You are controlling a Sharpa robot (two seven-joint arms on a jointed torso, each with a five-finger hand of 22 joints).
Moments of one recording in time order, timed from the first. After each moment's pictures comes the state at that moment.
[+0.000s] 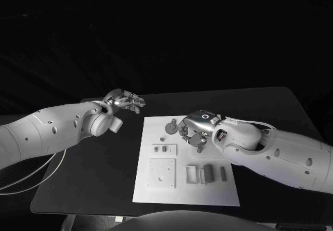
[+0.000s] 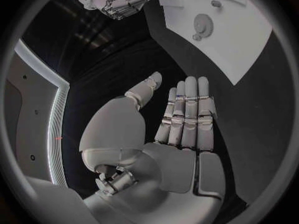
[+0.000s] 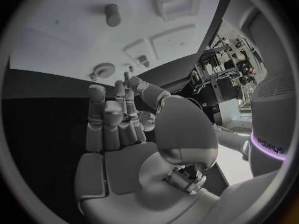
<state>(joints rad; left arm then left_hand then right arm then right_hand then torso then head) 1.21 -0.79 -0.15 1.18 -0.32 -0.23 0.19 1.10 -0.12 0.50 -0.28 0.05 0.91 0.16 0.26 0.53 1.16 0.12 0.10 0.30 1.02 0.04 0.76 0.40 0.04 1.02 -0.06 0.21 1.08 1.11 -0.67 -0.06 1.56 -1.84 -0.20 -0.14 1.18 -0.09 0.76 -0.29 0.08 1.01 0.11 0.39 0.51 1.17 0.04 0.33 0.23 1.23 -0.06 1.42 0.67 0.22 1.13 0.01 0.82 1.31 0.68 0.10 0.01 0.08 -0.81</state>
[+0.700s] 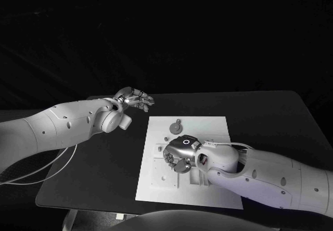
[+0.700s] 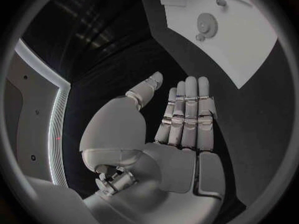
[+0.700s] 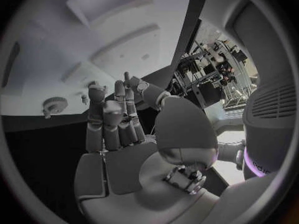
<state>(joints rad) 1.21 -0.75 -0.15 1.15 -0.32 -0.24 0.19 1.11 -0.12 0.50 -0.28 0.05 0.91 0.16 0.26 0.53 1.16 0.12 0.10 0.30 1.02 0.04 0.76 0.41 0.03 1.02 -0.06 0.21 1.09 1.04 -0.52 -0.16 1.53 -1.84 -0.15 -0.11 1.17 -0.09 0.76 -0.29 0.07 1.00 0.11 0.39 0.51 1.17 0.04 0.33 0.23 1.23 -0.06 1.41 0.67 0.22 1.13 0.01 0.82 1.31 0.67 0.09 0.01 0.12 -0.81</state>
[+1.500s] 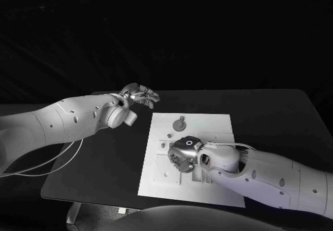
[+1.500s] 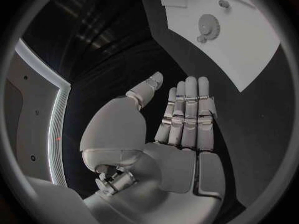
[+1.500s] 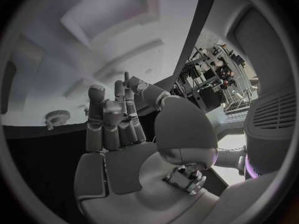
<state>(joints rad) 1.21 -0.74 -0.15 1.15 -0.32 -0.24 0.19 1.11 -0.12 0.50 -0.28 0.05 0.91 0.16 0.27 0.53 1.16 0.12 0.10 0.30 1.02 0.04 0.75 0.41 0.03 1.02 -0.06 0.21 1.09 1.03 -0.51 -0.18 1.48 -1.86 -0.13 -0.11 1.18 -0.08 0.76 -0.29 0.08 1.00 0.11 0.38 0.52 1.17 0.04 0.32 0.23 1.23 -0.06 1.41 0.67 0.22 1.12 0.01 0.82 1.31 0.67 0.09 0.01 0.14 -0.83</state>
